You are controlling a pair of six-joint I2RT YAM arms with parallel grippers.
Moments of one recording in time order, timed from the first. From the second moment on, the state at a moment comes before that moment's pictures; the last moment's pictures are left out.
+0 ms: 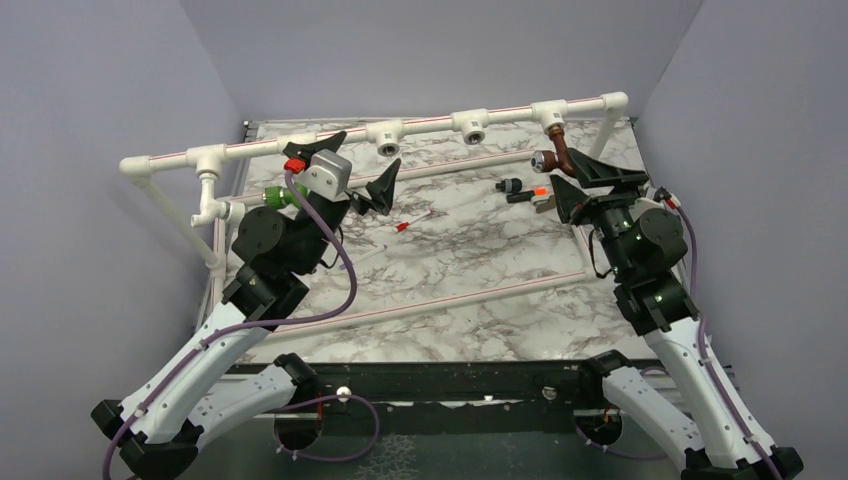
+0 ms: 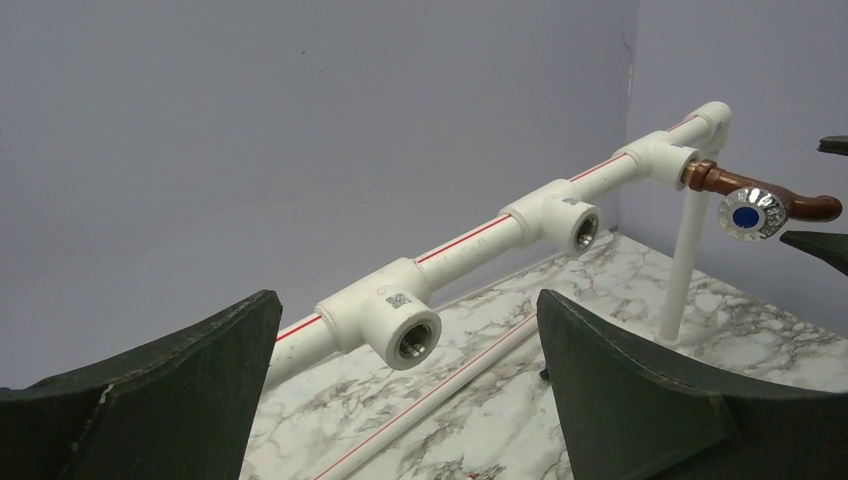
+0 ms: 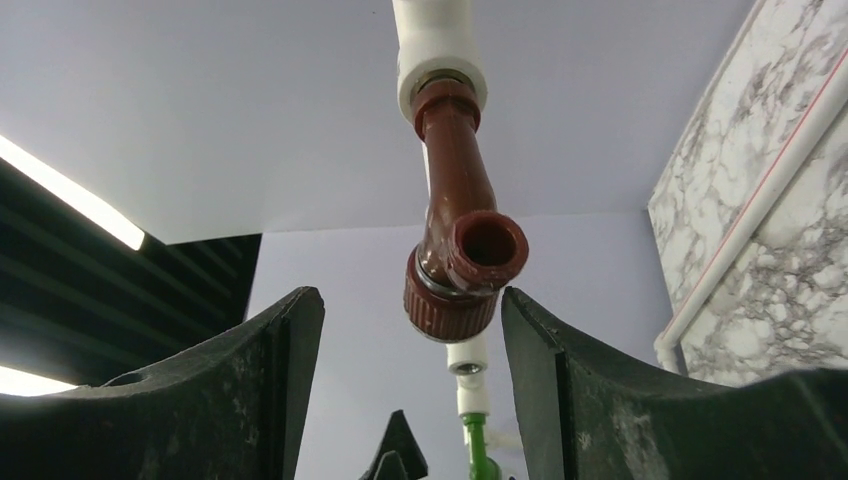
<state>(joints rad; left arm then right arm) -0.72 0.84 1.03 0.18 -0.17 0.20 0.32 0.73 0.82 0.00 0.12 1.67</state>
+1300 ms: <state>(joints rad) -0.72 0.83 1.01 0.20 -0.19 0.21 0.32 0.65 1.05 -0.27 -0.22 -0.33</state>
